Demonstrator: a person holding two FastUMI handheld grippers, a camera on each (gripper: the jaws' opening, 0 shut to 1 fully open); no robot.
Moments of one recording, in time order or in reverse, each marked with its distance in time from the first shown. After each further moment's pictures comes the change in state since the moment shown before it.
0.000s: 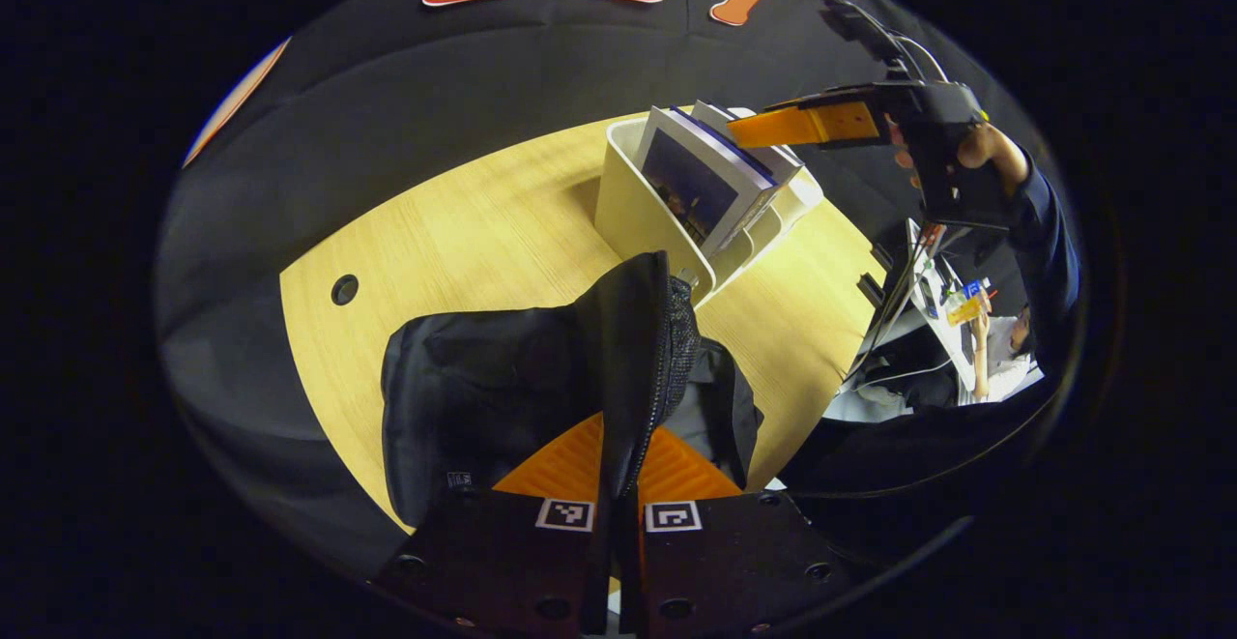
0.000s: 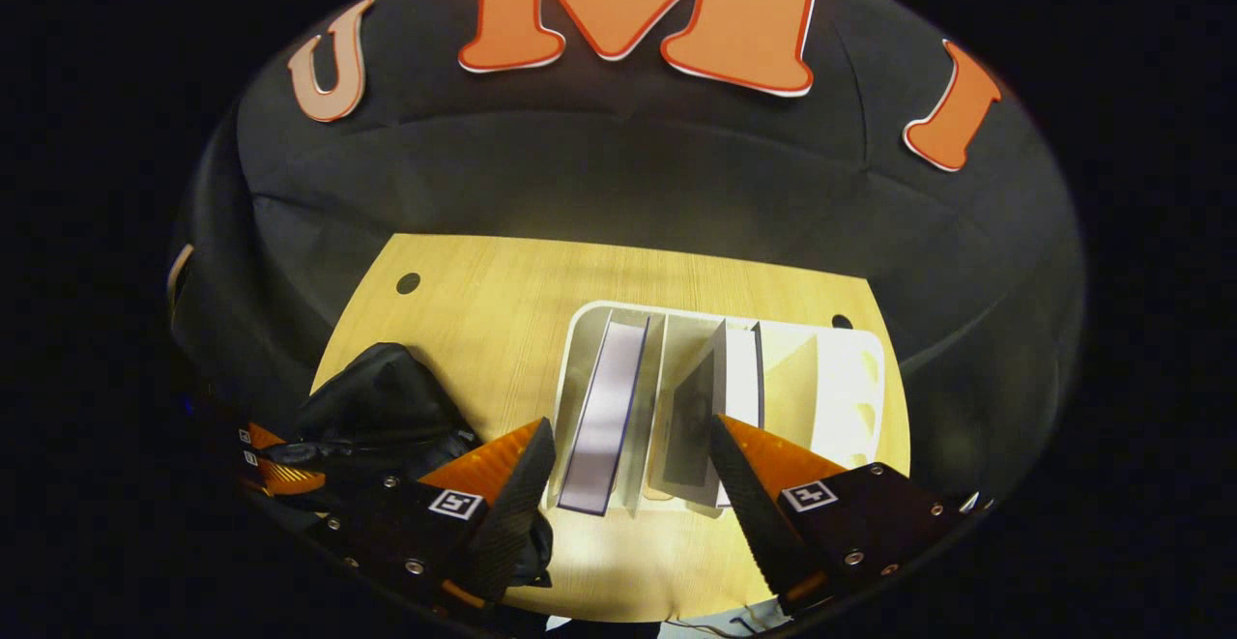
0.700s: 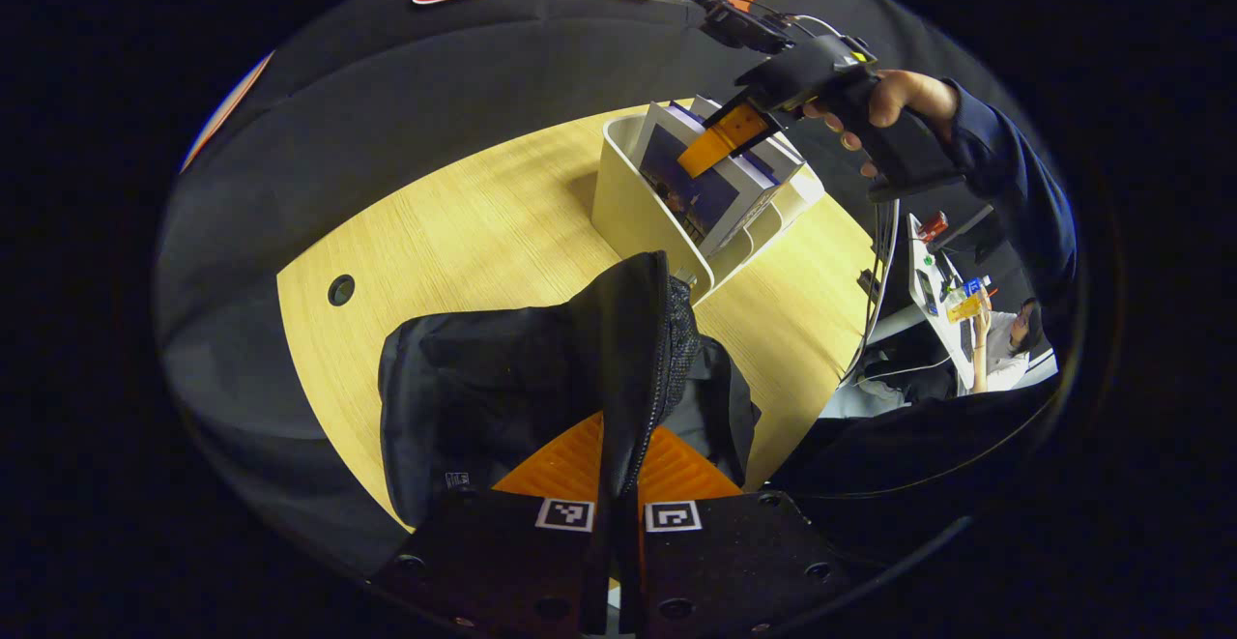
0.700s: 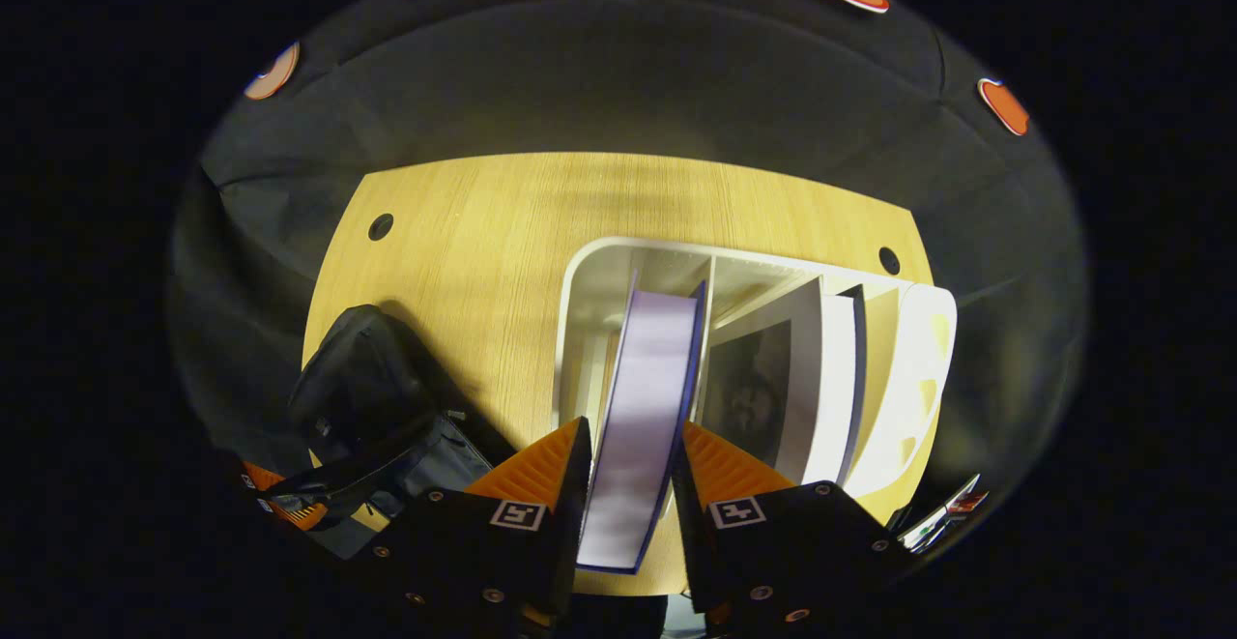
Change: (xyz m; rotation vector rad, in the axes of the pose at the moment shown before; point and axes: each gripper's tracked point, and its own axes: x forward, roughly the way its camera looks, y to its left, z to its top) left arm 0.003 -0.001 0.000 -0.014 0.028 0.023; right arm 0.071 0.021 -0.029 0.057 0.330 0.025
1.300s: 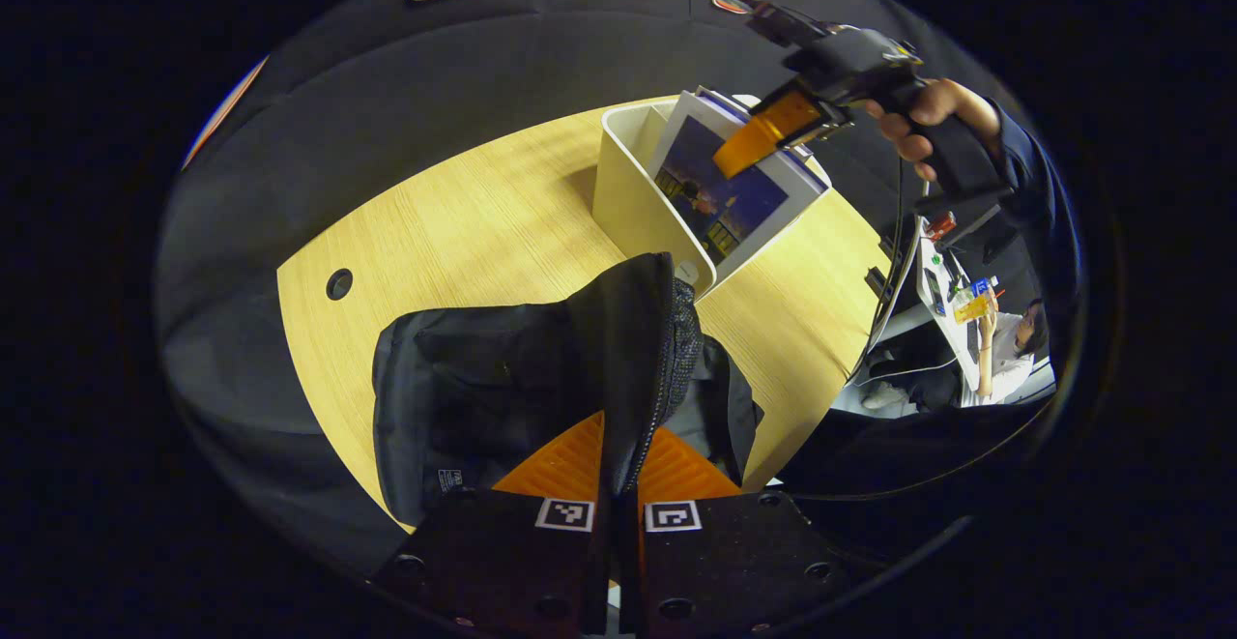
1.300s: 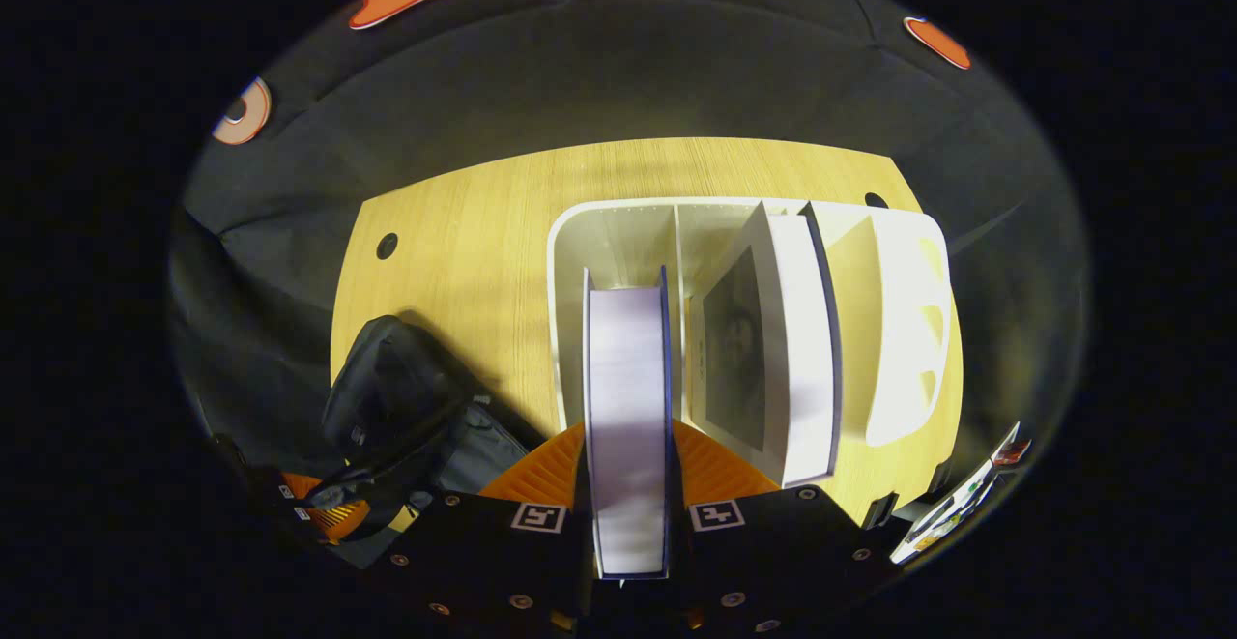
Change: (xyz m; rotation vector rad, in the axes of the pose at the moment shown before) left arm 0.007 -0.006 -0.005 -0.008 0.014 0.017; right arm -0.034 -0.005 -0.039 0.117 -0.023 0.067
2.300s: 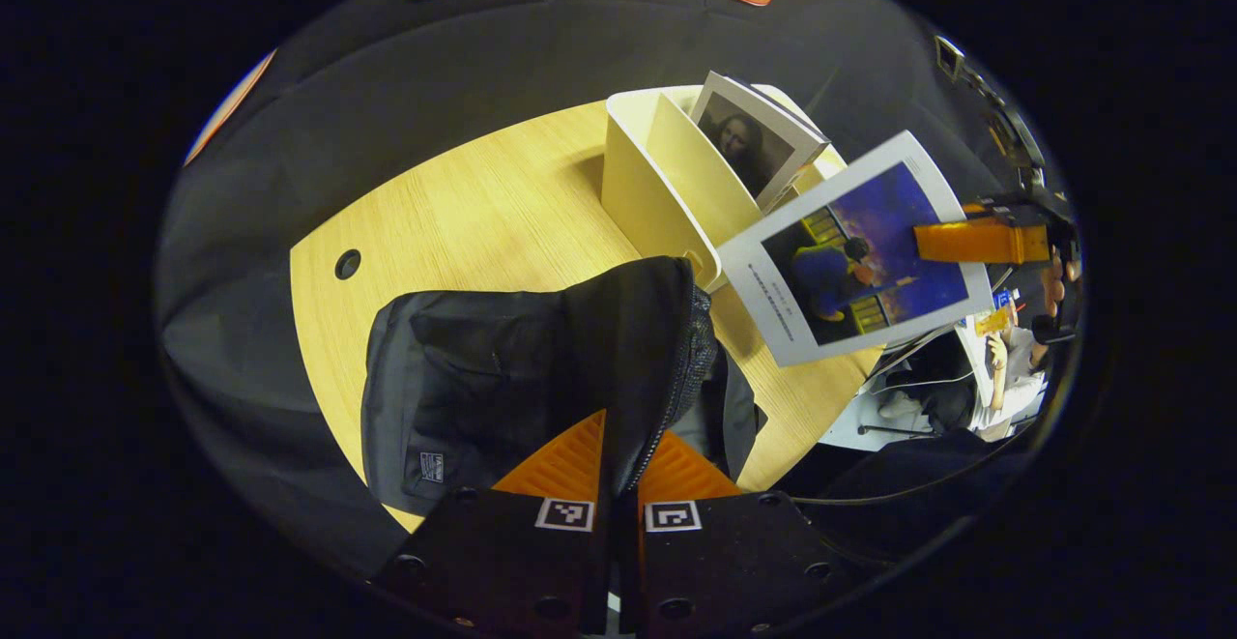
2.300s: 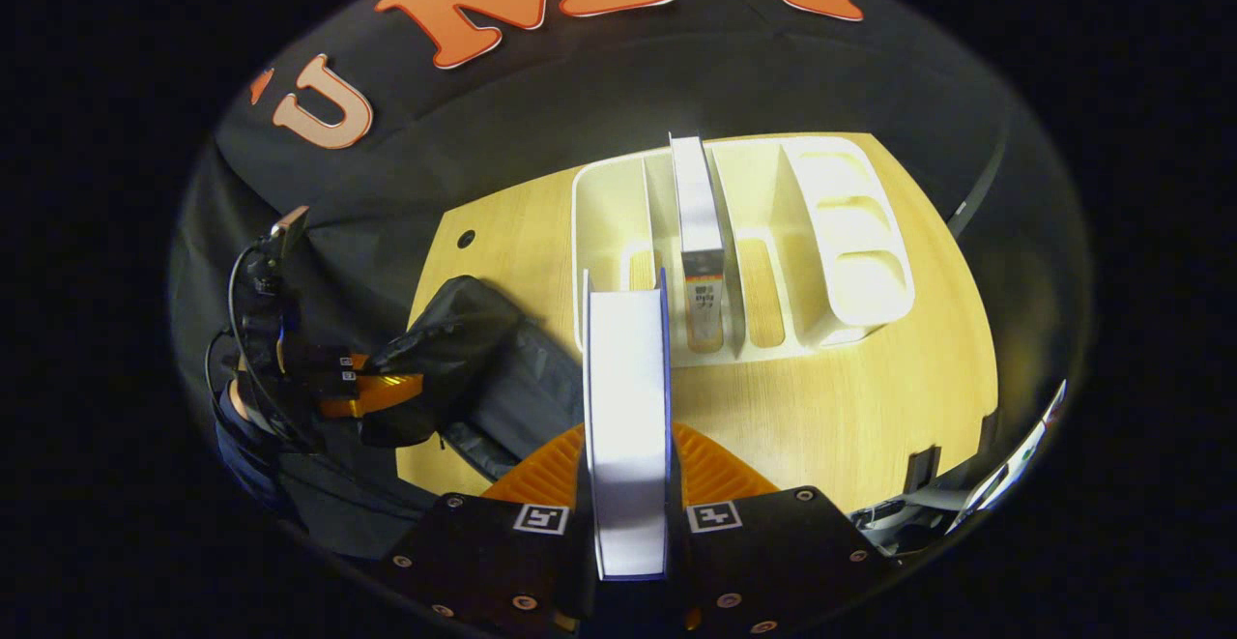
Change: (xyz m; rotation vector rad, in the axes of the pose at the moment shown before) left arm 0.013 -0.025 -0.010 -0.054 0.034 0.085; right arm -0.080 -0.045 -0.132 0.067 -0.153 0.240
